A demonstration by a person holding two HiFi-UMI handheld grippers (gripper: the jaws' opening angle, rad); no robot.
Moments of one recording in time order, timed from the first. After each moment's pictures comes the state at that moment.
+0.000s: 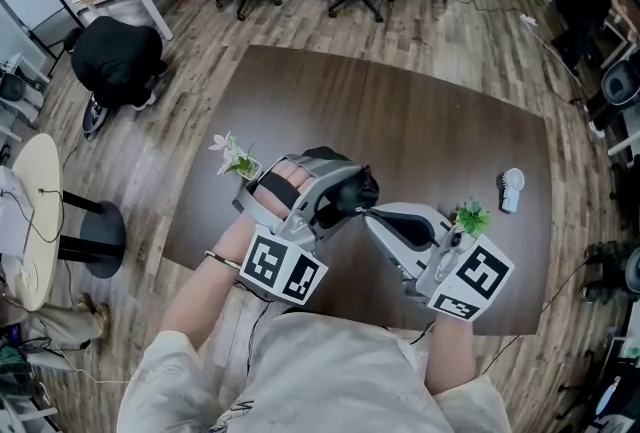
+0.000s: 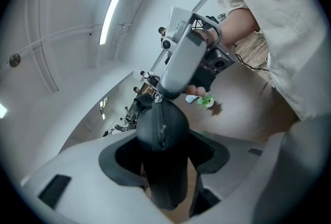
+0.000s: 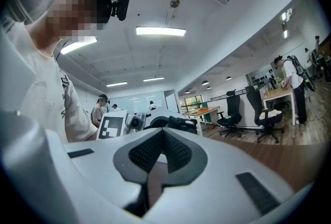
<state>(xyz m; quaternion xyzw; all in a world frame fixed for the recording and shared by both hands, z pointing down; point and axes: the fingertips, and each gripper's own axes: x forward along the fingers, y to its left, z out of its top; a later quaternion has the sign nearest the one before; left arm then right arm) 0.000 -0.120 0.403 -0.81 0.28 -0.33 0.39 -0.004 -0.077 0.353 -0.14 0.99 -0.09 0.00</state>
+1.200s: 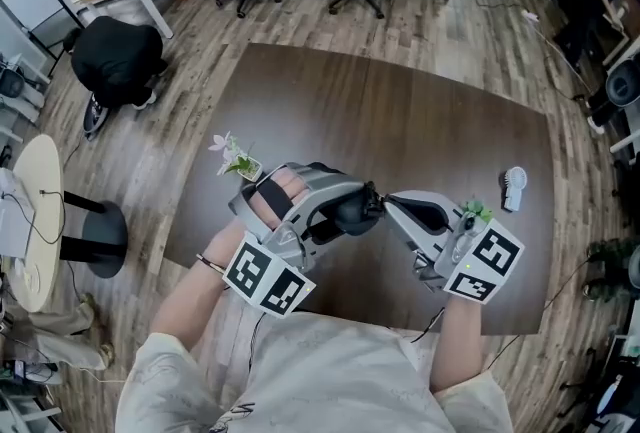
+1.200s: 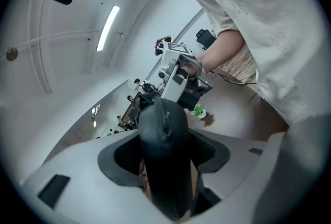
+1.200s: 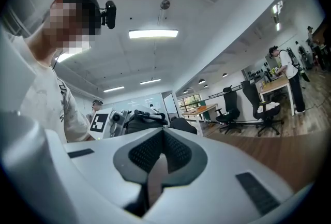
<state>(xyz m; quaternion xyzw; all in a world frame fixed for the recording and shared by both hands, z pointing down) 0.004 -0.092 0.391 -0.84 0.22 -0.29 0.39 0.018 -0.106 0.365 -0.14 0.98 -0.13 0.02</state>
